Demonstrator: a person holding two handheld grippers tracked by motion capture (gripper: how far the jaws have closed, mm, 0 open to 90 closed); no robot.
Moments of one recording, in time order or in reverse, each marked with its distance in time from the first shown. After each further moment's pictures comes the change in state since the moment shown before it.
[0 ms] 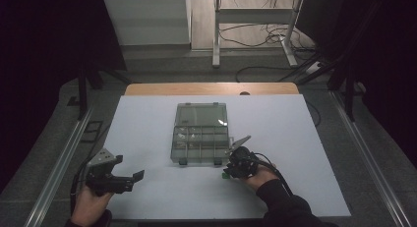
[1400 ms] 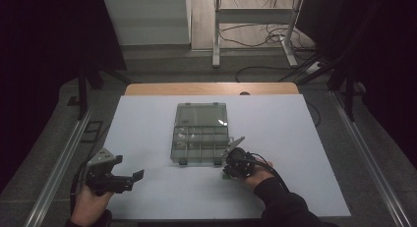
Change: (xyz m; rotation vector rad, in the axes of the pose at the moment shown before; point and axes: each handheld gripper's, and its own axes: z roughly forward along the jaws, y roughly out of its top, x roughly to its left) left arm 0.001 0.000 0.001 0.006 0.004 -0.016; right arm 0.003 0.004 0.008 0.046 -0.005 -0.060
